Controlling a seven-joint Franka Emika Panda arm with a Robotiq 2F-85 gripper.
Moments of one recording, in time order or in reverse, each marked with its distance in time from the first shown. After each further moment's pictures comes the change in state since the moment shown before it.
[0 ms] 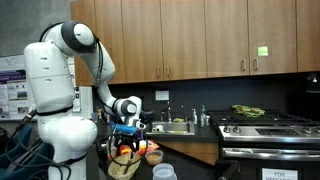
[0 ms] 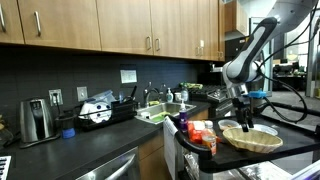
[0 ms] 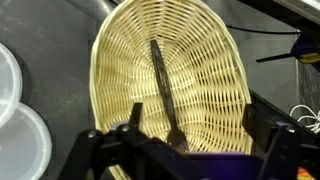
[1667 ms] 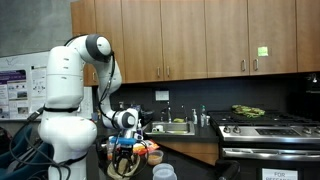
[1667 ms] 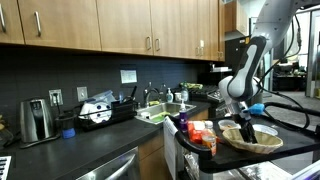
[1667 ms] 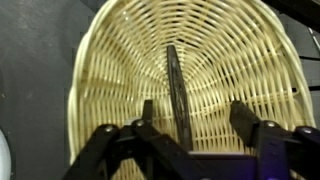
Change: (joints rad) arm -0.013 0.231 0.057 -0.001 -0.149 0.161 0.065
